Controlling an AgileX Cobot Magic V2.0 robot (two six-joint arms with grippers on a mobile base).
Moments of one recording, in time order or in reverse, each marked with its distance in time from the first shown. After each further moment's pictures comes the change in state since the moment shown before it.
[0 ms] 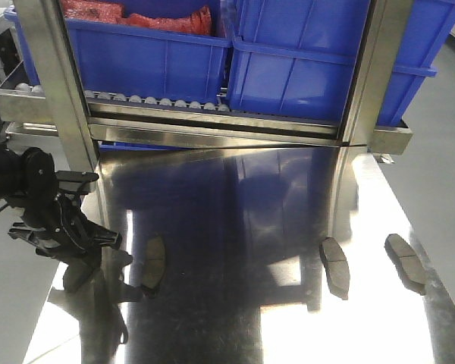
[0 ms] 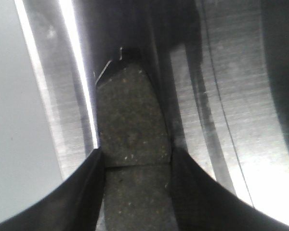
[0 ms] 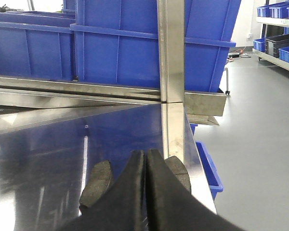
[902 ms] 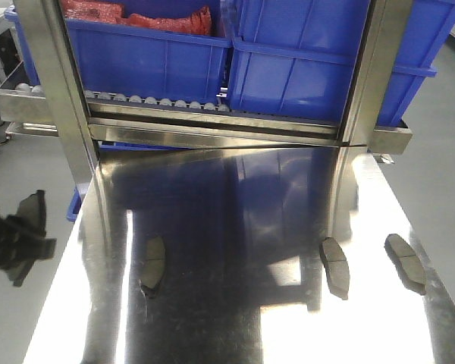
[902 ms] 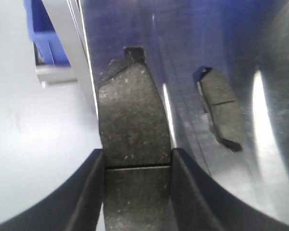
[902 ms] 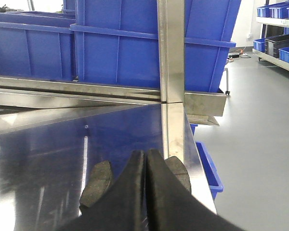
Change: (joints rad) left arm 0.000 -0.813 0.489 0.001 -0.248 0.002; right arm 0.000 0.000 0.000 0.000 0.000 0.000
